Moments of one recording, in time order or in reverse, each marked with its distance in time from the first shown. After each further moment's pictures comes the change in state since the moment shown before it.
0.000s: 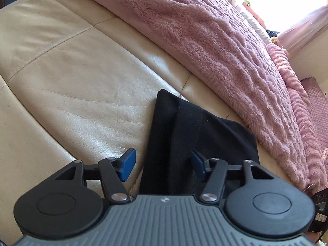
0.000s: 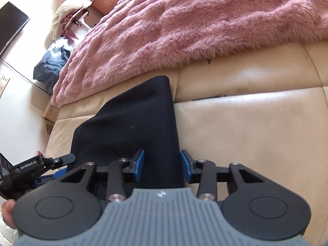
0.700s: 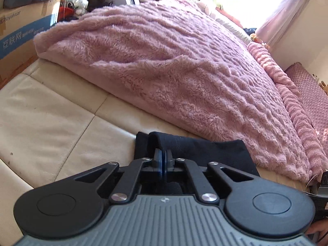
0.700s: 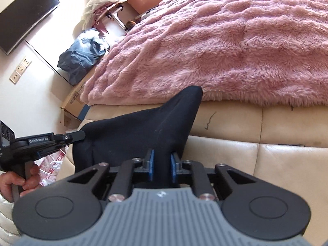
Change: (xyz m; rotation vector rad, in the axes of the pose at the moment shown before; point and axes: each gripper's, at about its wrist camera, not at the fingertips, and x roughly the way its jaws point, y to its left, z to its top) left arm -0.056 0.006 0.102 0.205 -0.056 -0.010; right arm 0.016 0.121 0.034 -0.160 -0.010 0.063
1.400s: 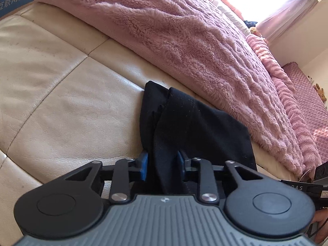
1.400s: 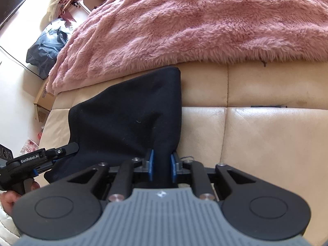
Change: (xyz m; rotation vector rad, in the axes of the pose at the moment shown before) left arm 0.054 0.027 -0.056 -0.073 0.050 -0.088; right arm 0.031 -0.044 -0.020 0.098 0.104 -0.122
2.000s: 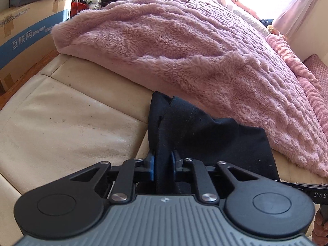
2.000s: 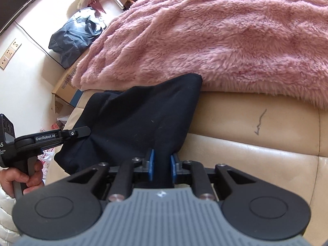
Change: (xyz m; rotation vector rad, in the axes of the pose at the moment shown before) left arm -0.021 0.048 0.082 0.103 -0.035 0.191; right arm 0.056 0.101 0.033 -0.133 -0.006 0.084
